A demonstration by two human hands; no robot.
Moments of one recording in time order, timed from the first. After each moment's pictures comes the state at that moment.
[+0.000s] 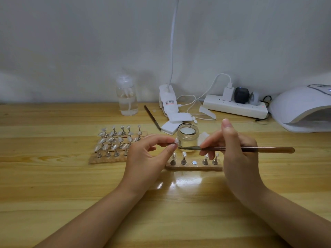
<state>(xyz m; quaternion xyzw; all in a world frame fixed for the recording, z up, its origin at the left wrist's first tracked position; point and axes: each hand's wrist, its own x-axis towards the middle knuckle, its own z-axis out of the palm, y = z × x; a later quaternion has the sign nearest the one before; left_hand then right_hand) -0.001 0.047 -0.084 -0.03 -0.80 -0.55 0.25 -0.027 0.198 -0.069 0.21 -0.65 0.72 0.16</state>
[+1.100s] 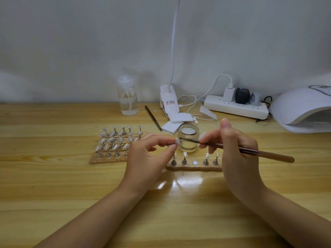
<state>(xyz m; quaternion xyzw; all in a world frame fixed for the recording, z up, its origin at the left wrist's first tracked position) 0.000 0.048 -0.081 -0.02 -0.79 -0.55 0.25 -0.029 0.199 -0.069 0.23 -0.67 0.68 0.19</state>
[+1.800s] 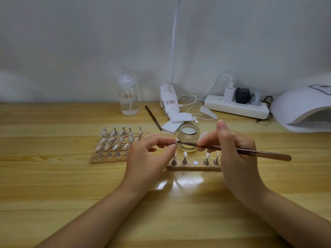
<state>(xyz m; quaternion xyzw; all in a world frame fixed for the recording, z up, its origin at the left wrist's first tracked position) 0.000 0.048 -0.083 0.00 -0.79 -0.56 0.26 -0.029 0.197 -0.071 0.23 -0.67 0.68 0.18</state>
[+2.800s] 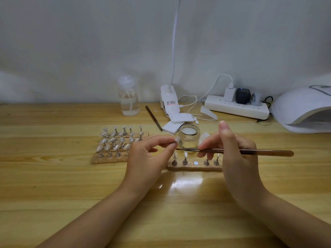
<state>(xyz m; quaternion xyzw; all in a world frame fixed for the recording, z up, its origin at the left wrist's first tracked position) -0.003 0.046 -0.087 -0.03 -0.79 -0.55 0.27 -0.023 0.196 -0.069 0.21 -0.65 0.72 0.15</state>
